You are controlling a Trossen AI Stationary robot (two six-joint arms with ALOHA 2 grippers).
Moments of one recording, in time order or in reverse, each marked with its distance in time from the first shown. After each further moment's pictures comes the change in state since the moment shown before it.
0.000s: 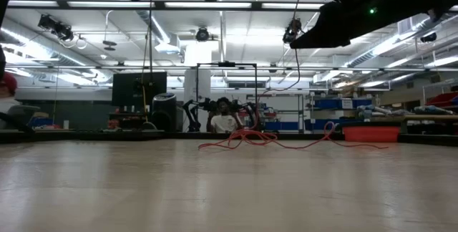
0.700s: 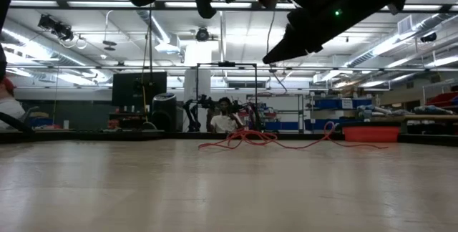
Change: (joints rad) left arm 0.058 -0.001 0.000 -0.035 -0.111 -0.191; right arm -0.051 0.238 0.264 -0.275 -0.197 0.116
